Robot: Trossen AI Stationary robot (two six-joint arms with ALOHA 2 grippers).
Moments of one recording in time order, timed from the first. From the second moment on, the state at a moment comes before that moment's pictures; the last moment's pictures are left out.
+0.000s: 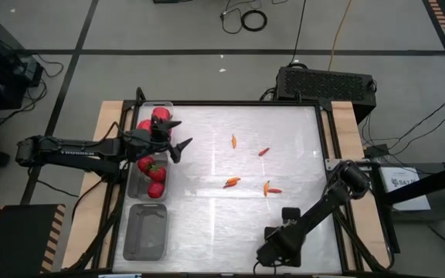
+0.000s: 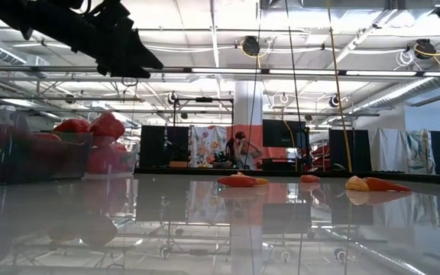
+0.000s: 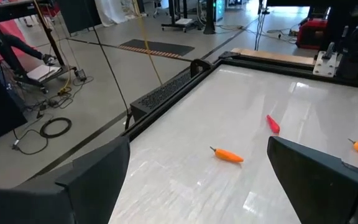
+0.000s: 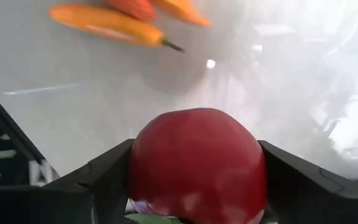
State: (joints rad) left arm 0.12 0.87 0.47 0.15 -0.44 -0.05; right arm 0.71 2.04 1.58 -1.41 -0.20 0.79
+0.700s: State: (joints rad) left arm 0.14 0.87 0.47 0.03 -0.53 -0.04; right arm 0.28 2.02 1.71 -0.43 0.40 -0.09
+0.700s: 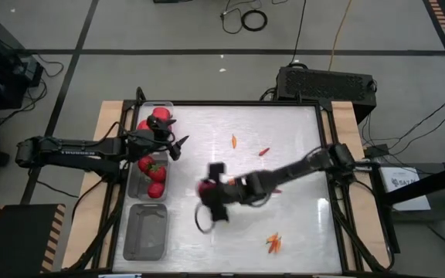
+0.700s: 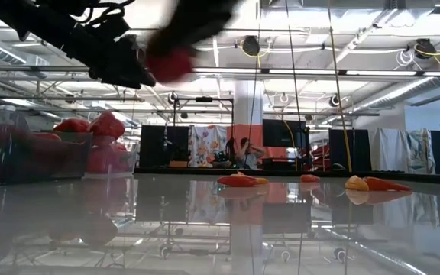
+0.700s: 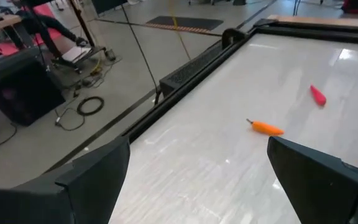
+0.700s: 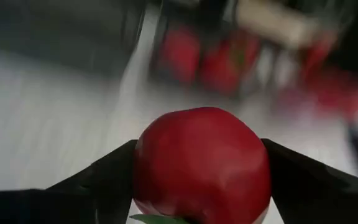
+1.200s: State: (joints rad) left arm 0.21 0.87 0.47 -0.12 -1.11 -0.24; right arm 0.08 2.29 1.71 0.51 -0.03 -0.17
